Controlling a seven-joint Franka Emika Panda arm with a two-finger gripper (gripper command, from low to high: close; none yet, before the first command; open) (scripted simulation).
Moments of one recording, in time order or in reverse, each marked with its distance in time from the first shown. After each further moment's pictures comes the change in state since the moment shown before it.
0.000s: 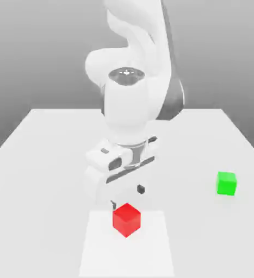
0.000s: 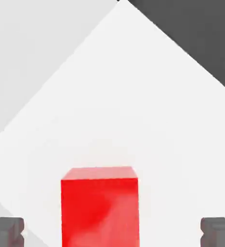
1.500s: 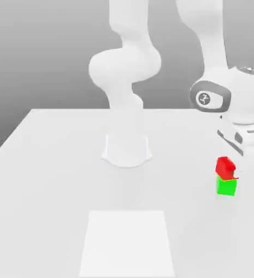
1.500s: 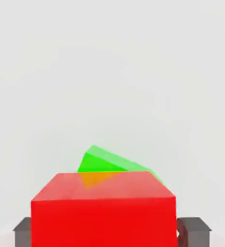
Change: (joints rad) arm 0.530 -0.007 0.448 -0.016 -0.106 0.001 0.057
